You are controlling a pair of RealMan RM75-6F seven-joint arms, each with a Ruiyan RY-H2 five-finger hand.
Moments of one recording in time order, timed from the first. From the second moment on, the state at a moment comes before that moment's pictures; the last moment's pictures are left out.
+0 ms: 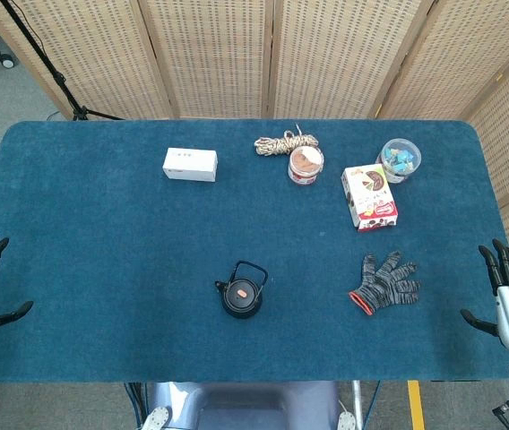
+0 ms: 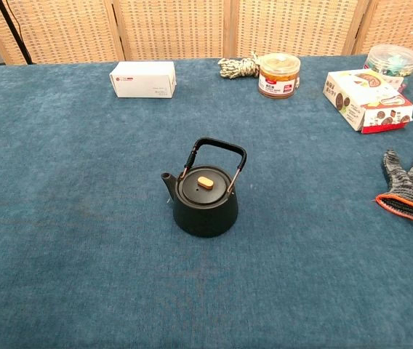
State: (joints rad) left arm -0.17 -1.20 0.03 -1.54 1.38 1.60 -0.06; right arm 0.09 -1.13 0.11 -1.57 -1.45 1.49 -0.06
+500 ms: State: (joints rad) left arm -0.22 -1.17 0.02 -1.59 1.48 1.48 -0.05; right arm 0.09 -1.12 0.11 -1.58 -1.44 1.49 -0.05
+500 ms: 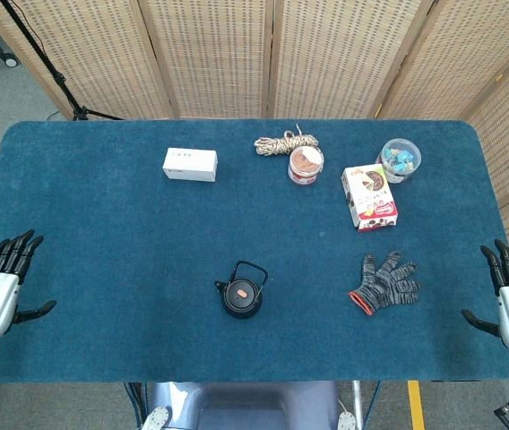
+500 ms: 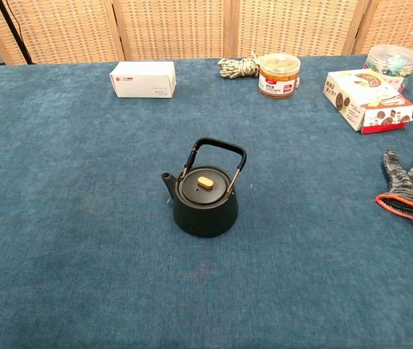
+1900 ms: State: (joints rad) left arm -0.80 -1.67 -0.15 -1.72 1.08 1.00 0.75; right arm 0.11 -1.12 0.12 -1.54 -1.40 1.43 -0.02
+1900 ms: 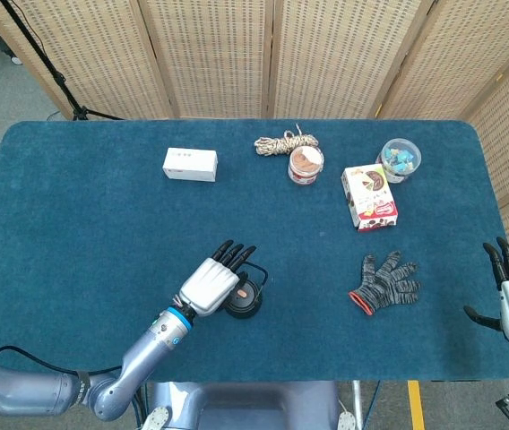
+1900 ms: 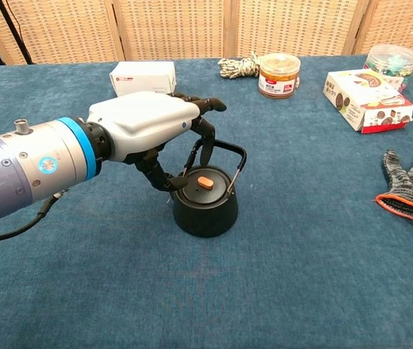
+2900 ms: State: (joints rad) left arm -0.89 -1.75 -0.15 -1.70 0.90 1.03 0.84; right arm 0.11 -1.13 0.13 -1.54 -1.38 1.42 -0.01
